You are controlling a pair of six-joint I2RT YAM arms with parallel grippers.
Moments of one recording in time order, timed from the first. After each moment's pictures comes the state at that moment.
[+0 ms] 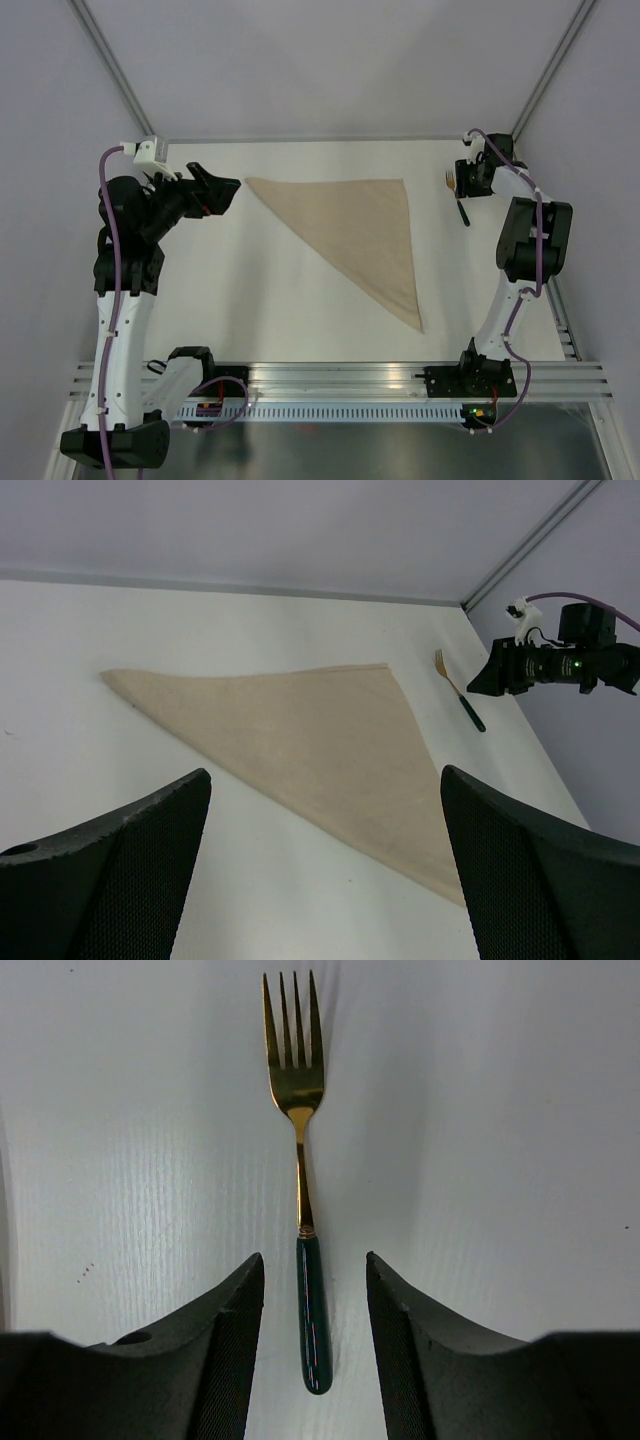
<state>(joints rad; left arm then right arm) 0.02 0.89 1.14 -0.39 0.45 -0.36 -0.18 2.08 1.58 -0.43 -0.14 -0.21</state>
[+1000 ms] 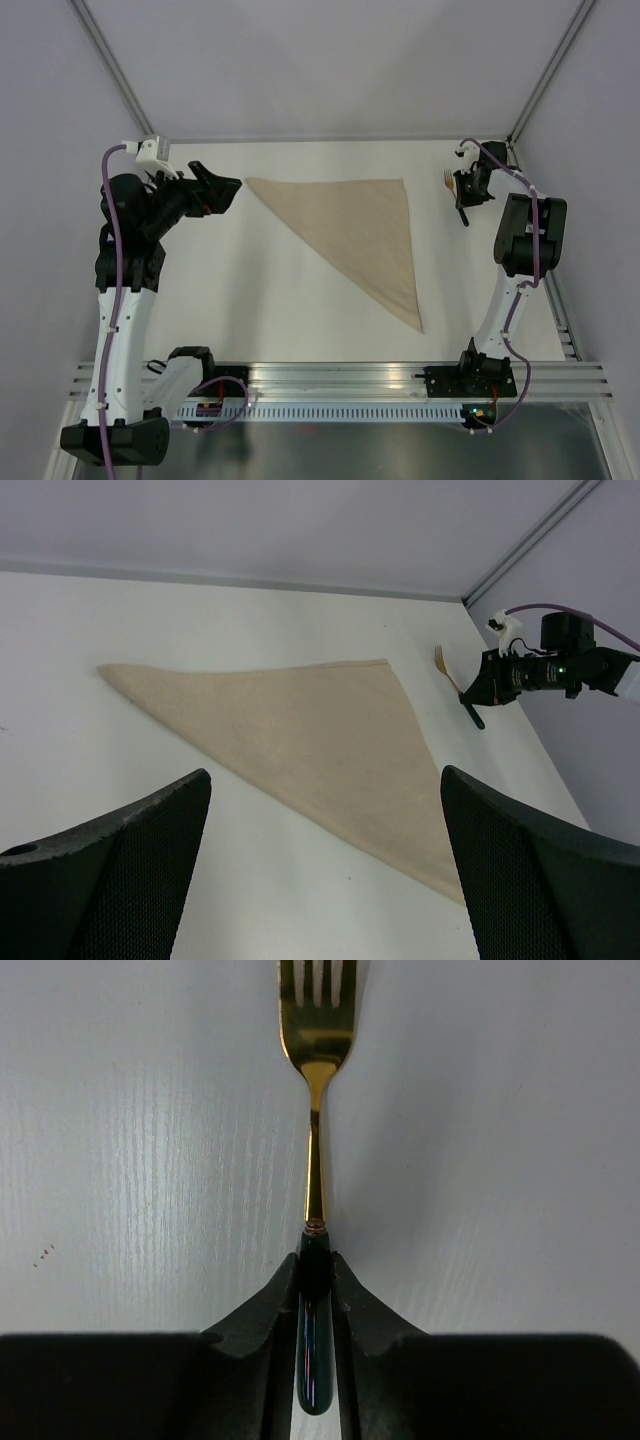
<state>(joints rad) 0.02 0.91 1.14 -0.39 0.46 -0.36 -0.17 2.15 1.57 -0.47 -0.16 -0.27</state>
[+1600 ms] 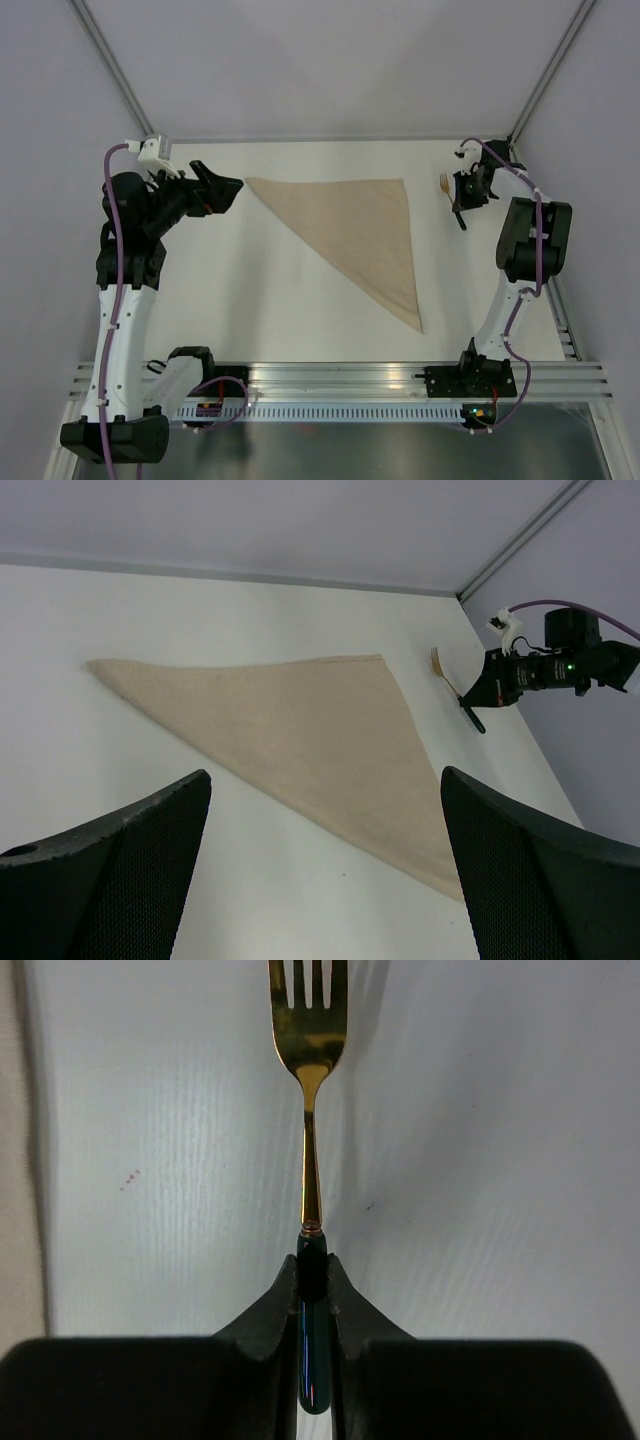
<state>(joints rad) 0.02 0.92 1.14 -0.39 0.47 -0.37 -0.17 2.10 1.56 -0.57 -0.23 -0.26</state>
